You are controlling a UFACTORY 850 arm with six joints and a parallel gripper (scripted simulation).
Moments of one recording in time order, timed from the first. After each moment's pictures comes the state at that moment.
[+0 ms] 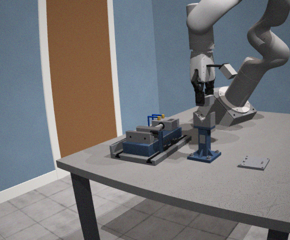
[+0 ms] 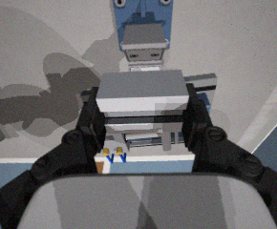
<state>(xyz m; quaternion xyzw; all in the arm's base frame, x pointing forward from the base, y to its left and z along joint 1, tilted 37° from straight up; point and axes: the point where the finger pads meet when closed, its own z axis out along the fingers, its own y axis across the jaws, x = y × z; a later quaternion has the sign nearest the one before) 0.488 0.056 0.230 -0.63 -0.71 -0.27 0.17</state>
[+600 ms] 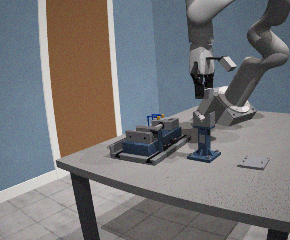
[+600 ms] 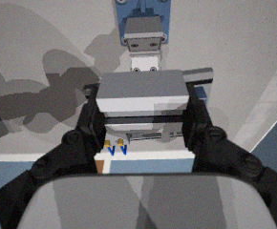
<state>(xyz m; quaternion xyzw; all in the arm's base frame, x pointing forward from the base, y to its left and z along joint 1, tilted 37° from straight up) 0.485 0.042 0.249 -0.63 -0.71 -0.27 0.17</state>
